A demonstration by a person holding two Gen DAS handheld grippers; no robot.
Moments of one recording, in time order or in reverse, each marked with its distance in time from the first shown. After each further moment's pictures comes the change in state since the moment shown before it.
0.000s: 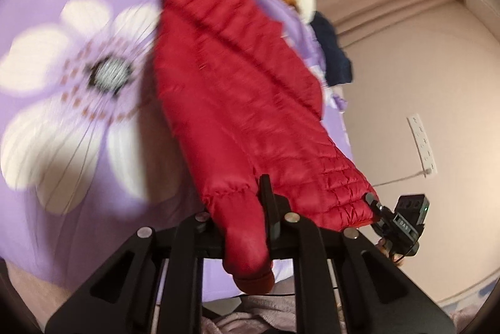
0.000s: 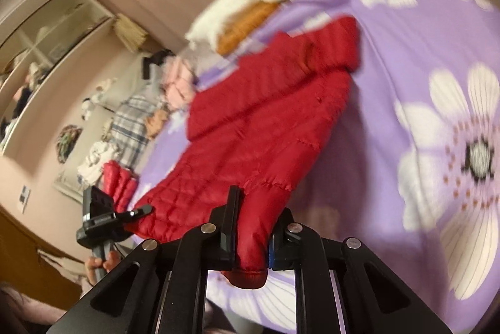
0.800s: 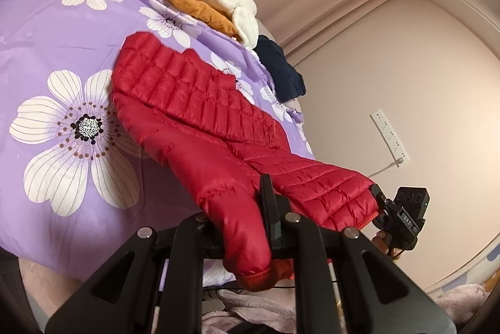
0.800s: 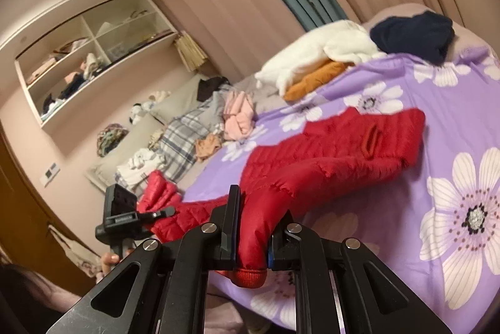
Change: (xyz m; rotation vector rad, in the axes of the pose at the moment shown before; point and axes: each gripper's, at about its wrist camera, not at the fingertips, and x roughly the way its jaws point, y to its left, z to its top) left arm -0.072 -0.061 0.000 0.133 -0.100 -0.101; right arm -0.061 0.068 0.008 -0.182 -0.167 0.155
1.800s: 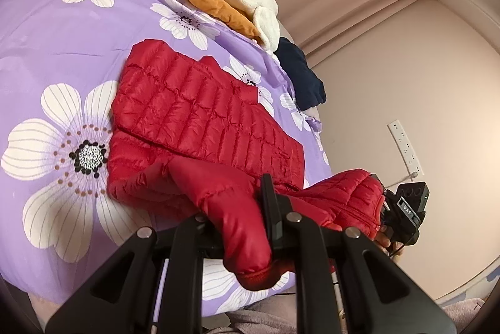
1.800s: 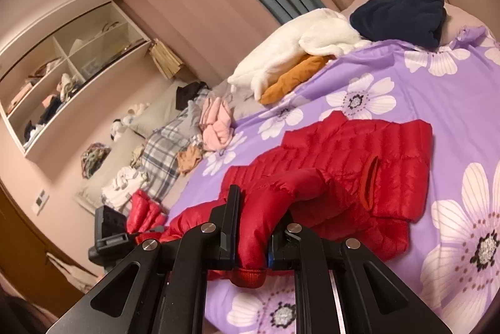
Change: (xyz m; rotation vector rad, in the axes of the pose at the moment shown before) left arm 0.041 0.031 0.047 -0.052 0.030 0.056; right arm 0.057 -0.052 0.041 0.113 0.016 -0.045
